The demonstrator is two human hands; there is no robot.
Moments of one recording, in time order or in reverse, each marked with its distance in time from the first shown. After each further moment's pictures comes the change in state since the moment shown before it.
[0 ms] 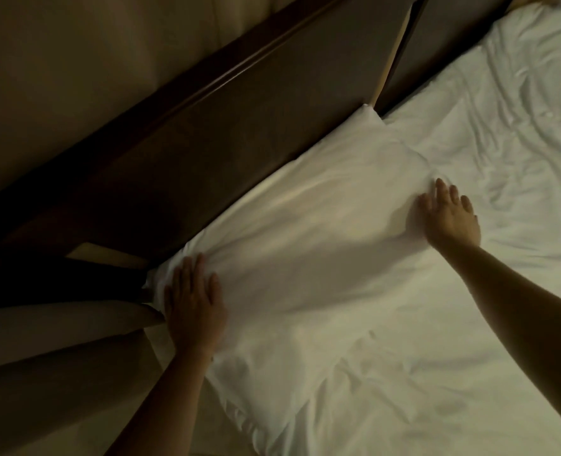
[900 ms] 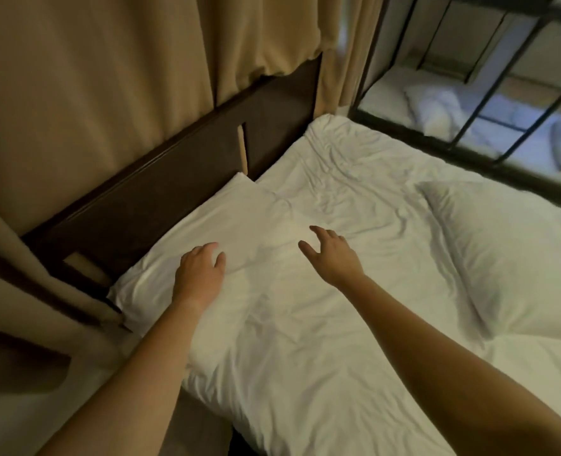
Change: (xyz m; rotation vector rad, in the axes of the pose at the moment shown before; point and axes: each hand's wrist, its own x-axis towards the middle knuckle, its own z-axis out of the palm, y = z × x) left_hand -0.202 0.210 -0.246 -0.209 -0.225 0.333; right_hand -0.350 0.096 -0.228 0.205 0.049 -0.191
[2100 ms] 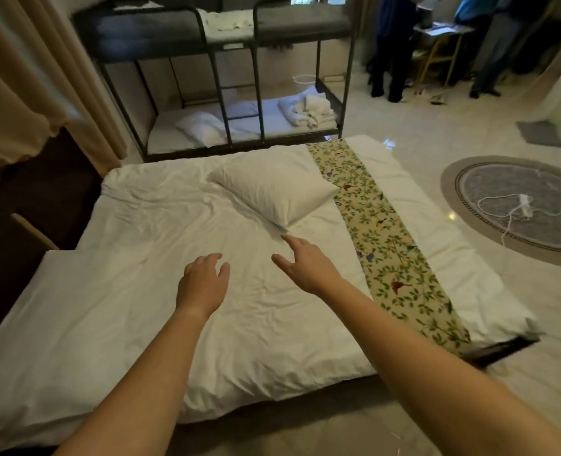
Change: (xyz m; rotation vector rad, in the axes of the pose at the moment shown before) left_hand -0.405 0.228 0.069 0.088 -0.285 0.700; right_hand -0.532 0.167 -0.120 0.187 0.358 0.465
